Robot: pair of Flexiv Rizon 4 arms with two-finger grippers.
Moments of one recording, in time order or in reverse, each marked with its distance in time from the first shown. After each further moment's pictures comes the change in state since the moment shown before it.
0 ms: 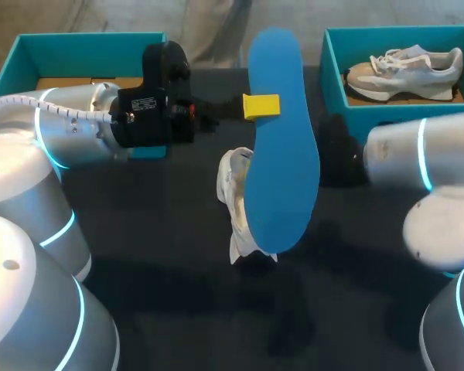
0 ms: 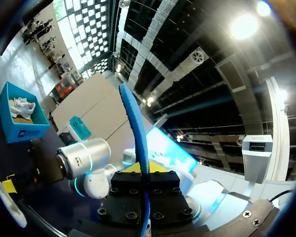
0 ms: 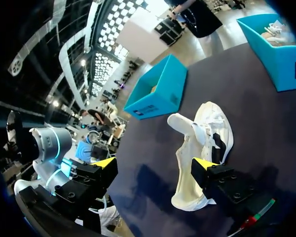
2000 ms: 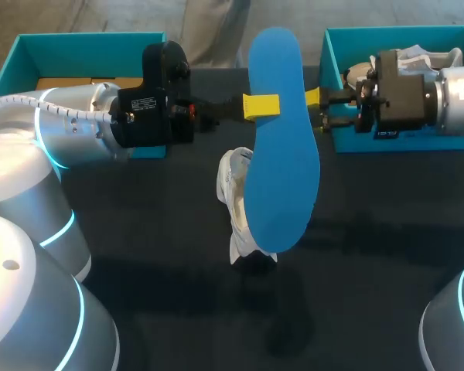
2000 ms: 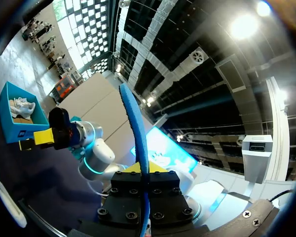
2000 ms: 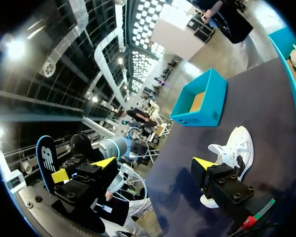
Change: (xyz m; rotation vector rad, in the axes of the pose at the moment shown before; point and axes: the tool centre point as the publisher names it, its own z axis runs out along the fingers) left arm 0.000 0.000 0.000 -0.001 0.000 0.005; right arm 0.059 0.067 -0.100 0.018 0.374 -0.052
